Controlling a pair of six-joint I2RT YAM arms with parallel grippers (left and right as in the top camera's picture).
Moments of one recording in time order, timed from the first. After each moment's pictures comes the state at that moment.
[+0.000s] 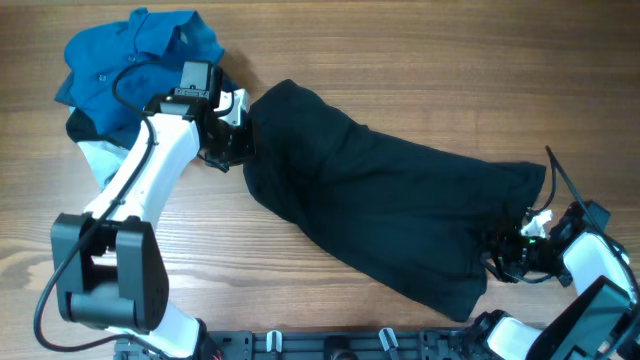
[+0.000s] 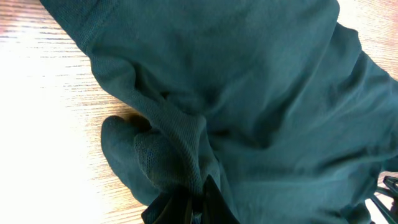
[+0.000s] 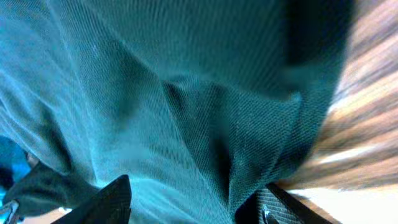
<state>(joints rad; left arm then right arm) -0.13 1.75 1.27 -0.87 0.39 -0.25 -0.66 1.40 0.51 -0.75 -0.60 0.26</state>
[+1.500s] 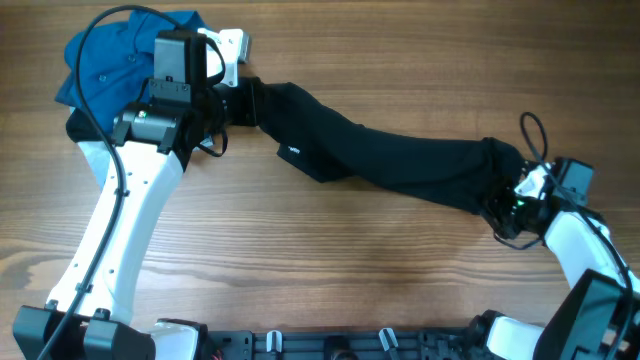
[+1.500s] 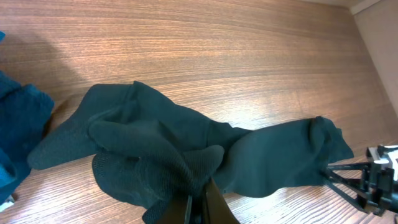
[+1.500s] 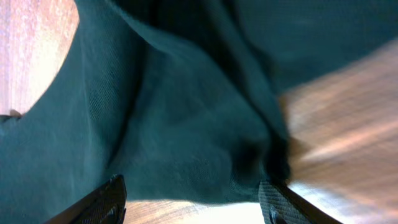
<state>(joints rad) -0.18 1.50 1.35 -0.66 0.39 -0.20 -0.40 1.45 0.59 -0.37 -0.50 0.47</state>
